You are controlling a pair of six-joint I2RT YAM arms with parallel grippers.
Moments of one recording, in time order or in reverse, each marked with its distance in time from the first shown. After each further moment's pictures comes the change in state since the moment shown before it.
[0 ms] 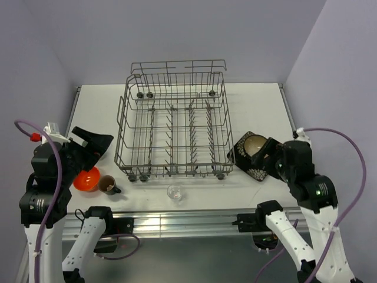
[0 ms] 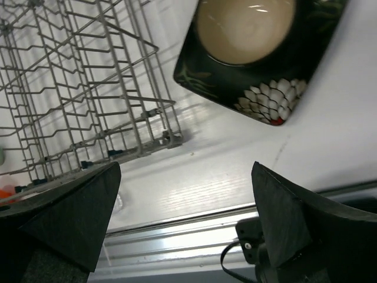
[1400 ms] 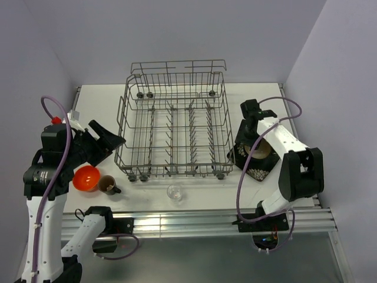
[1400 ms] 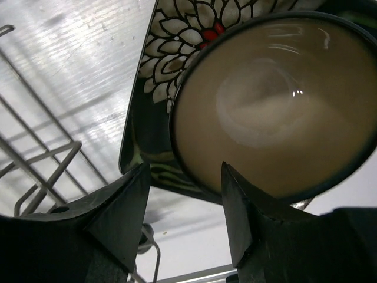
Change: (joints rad) left arm -0.001 0.195 0.081 -0.129 0.206 0.134; right arm -0.042 0.911 0.078 0.302 0.059 -0.107
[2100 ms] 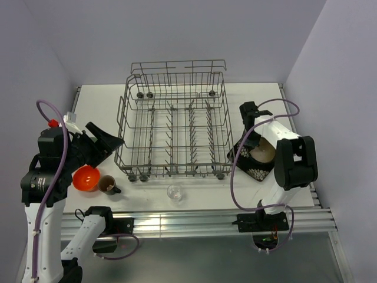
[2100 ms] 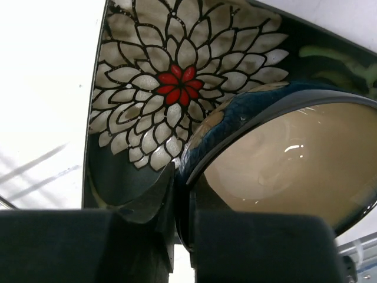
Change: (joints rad) left arm 0.000 -0.034 0.003 0.000 -0.001 -0.021; right arm -0.027 0.148 -0.004 0.069 0.120 -0.016
